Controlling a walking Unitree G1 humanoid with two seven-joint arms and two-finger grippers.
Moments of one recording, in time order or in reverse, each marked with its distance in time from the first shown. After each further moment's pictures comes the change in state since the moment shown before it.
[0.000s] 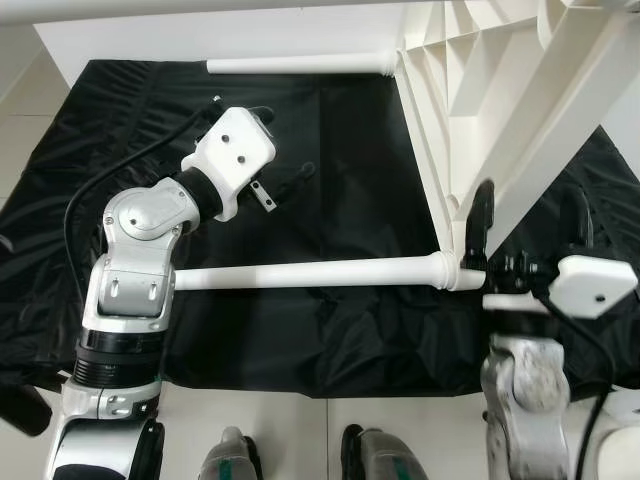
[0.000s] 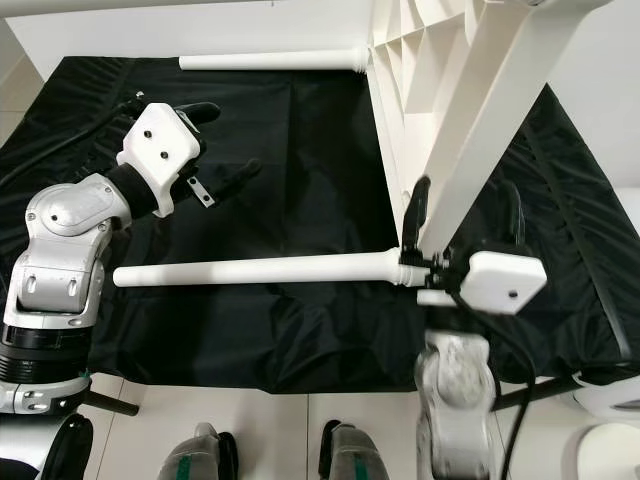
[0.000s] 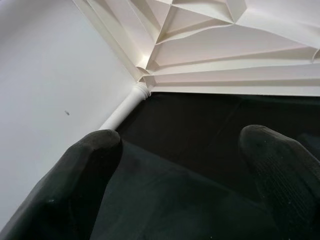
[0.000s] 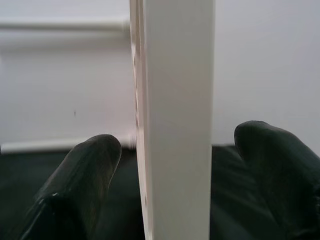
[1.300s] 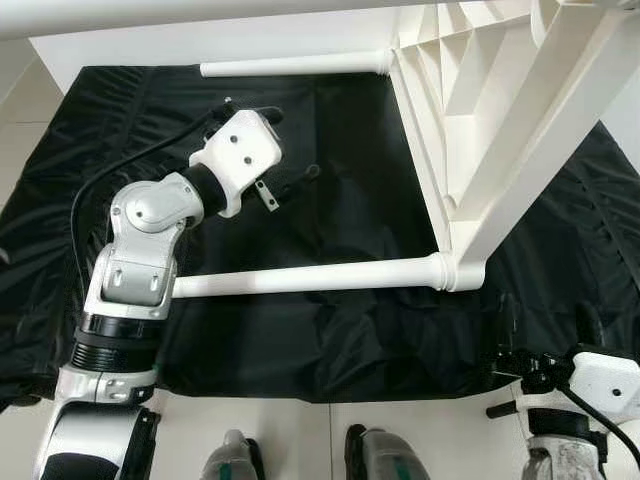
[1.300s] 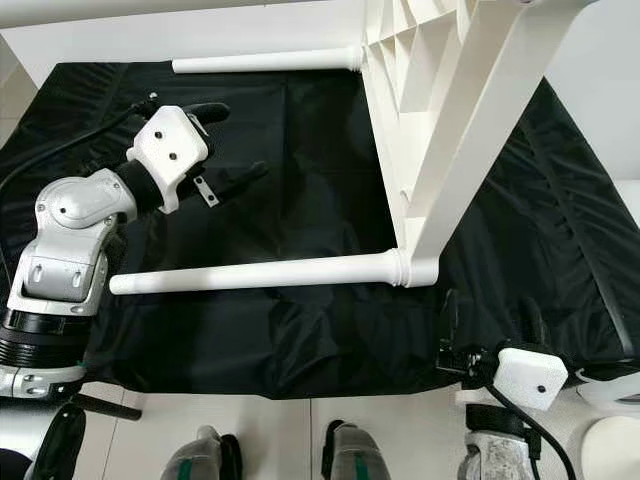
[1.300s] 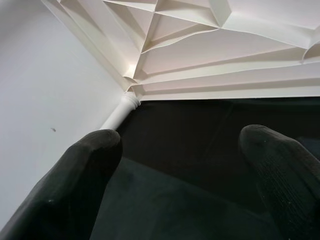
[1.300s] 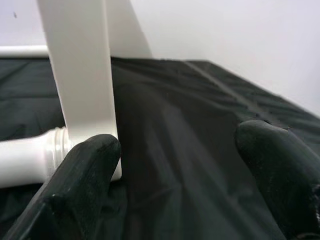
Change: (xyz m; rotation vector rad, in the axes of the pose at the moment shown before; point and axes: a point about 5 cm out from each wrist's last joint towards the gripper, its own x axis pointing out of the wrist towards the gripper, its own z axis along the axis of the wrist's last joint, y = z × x) left arm 0.008 0.002 -0.001 0.045 -0.033 -0.045; right arm -0.065 -0.045 -0.039 -0.082 0.314 -0.061
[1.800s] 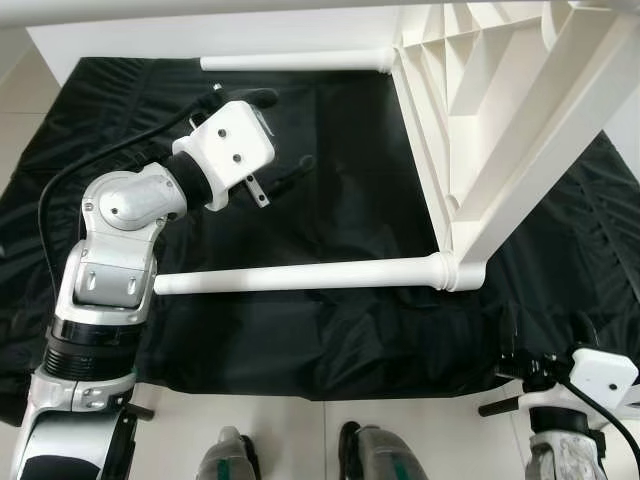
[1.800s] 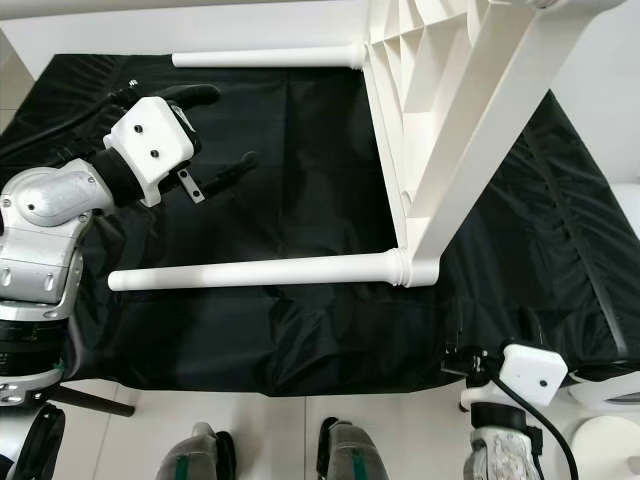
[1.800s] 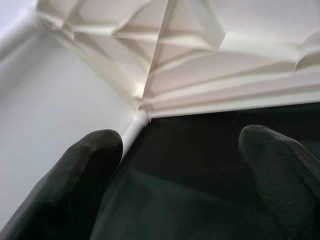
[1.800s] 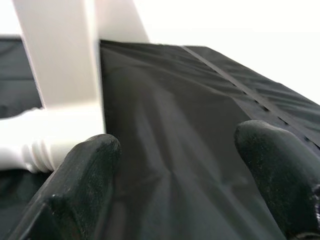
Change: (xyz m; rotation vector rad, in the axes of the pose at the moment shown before) left arm -0.014 0.003 0.028 0.116 -0.053 -0.046; right arm 0.009 -0.004 -0.015 0.014 0.038 0.021
